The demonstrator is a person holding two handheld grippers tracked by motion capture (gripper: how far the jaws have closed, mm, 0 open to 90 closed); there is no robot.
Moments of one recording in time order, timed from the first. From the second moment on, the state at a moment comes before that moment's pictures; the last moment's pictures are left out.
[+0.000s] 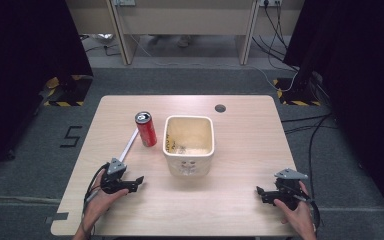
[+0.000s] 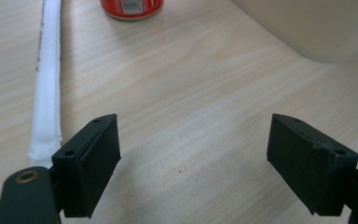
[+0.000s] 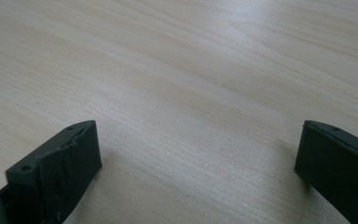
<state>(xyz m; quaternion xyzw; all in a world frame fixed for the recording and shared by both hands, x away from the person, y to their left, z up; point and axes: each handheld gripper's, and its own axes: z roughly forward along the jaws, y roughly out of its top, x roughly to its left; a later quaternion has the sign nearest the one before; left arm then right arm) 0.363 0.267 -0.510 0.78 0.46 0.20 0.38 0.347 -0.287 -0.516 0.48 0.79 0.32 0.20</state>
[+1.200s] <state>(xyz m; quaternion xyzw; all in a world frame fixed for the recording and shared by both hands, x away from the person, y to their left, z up) 0.416 0.267 -0.467 0.76 0.47 0.20 0.41 0.347 -0.288 -0.516 0.48 0.79 0.32 0.20</state>
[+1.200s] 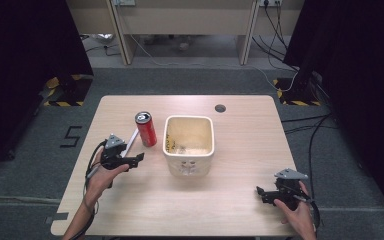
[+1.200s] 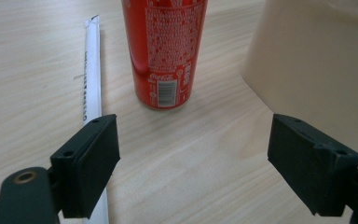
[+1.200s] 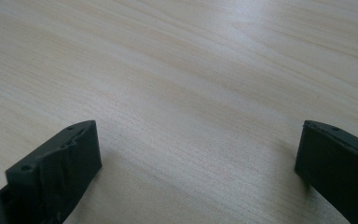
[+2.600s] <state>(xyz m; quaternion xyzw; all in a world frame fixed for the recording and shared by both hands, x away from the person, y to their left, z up) 0.484 0.238 -0.434 0.75 0.47 0.23 0.41 0.347 -0.288 -0.516 0.48 0.79 0.32 0.20</state>
